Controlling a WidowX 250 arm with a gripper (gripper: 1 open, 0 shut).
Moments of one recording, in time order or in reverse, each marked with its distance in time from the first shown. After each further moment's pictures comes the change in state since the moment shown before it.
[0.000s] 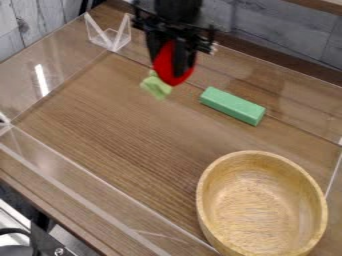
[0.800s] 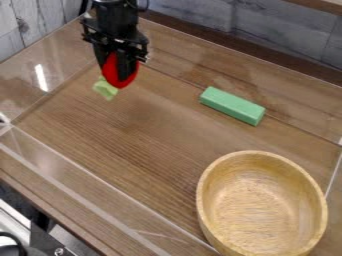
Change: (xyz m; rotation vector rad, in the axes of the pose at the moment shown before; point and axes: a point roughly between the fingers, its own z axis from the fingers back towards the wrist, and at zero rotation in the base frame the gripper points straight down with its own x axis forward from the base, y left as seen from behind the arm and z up) arm 0.012 0.091 -0.054 0.033 0.020 0.056
